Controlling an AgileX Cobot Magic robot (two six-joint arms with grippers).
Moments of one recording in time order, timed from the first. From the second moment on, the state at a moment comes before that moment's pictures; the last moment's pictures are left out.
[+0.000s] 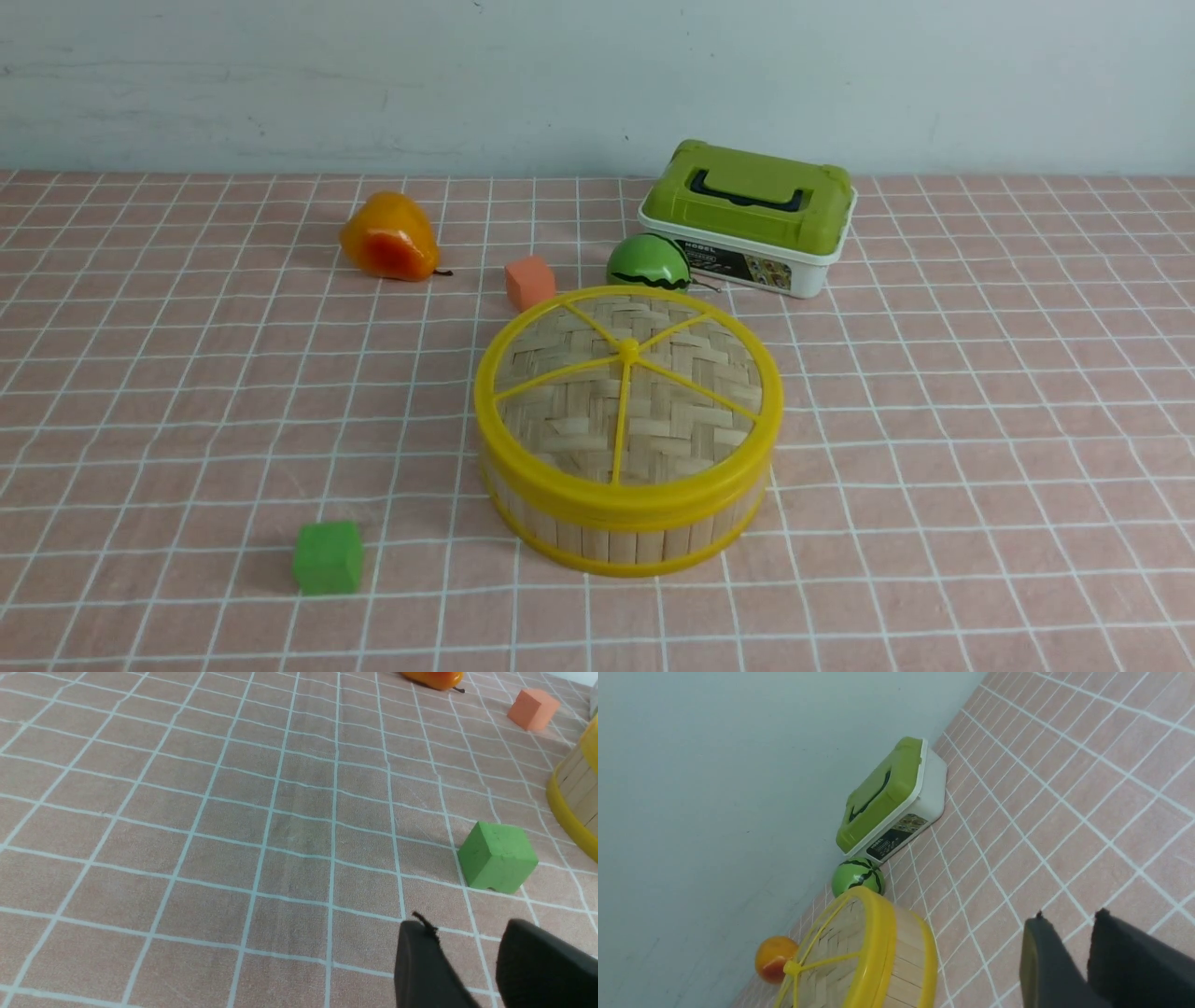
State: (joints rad) right arm -0.06 -0.01 0.03 0.54 0.21 0.46; left arm 0.04 -0.01 0.03 -0.03 0.37 -0.23
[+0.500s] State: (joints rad) right arm -0.06 0.39 -0.69 0.21 0.82 -0.05; left arm 0.04 -0.01 0.03 -0.03 0.37 -0.23
